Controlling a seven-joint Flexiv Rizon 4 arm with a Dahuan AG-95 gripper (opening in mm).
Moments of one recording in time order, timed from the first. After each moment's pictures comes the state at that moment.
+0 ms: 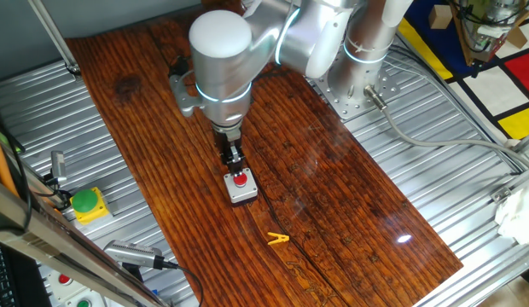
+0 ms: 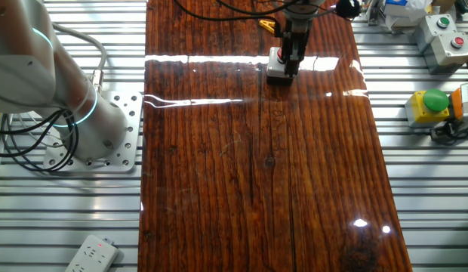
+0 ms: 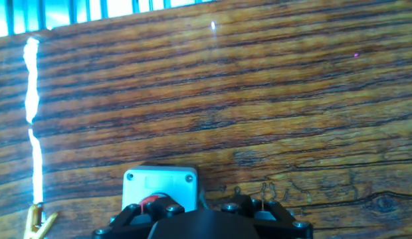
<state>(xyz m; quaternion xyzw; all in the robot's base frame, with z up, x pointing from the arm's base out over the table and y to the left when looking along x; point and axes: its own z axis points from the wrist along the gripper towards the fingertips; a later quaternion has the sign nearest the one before) 0.492 0.131 0.110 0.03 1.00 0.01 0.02</state>
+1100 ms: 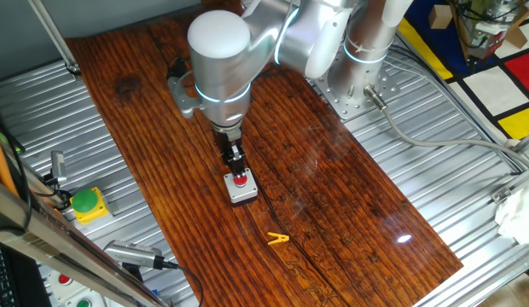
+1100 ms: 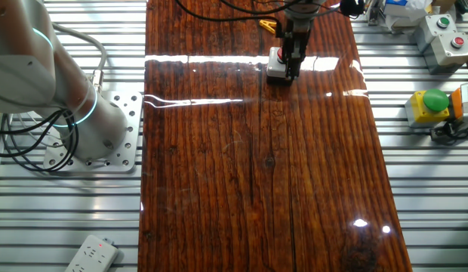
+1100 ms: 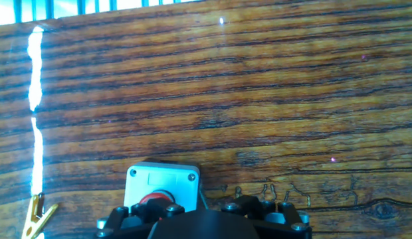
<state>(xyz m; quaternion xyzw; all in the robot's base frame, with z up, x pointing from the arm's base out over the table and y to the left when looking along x) 0.489 0.130 0.111 0.01 1.00 0.01 0.01</state>
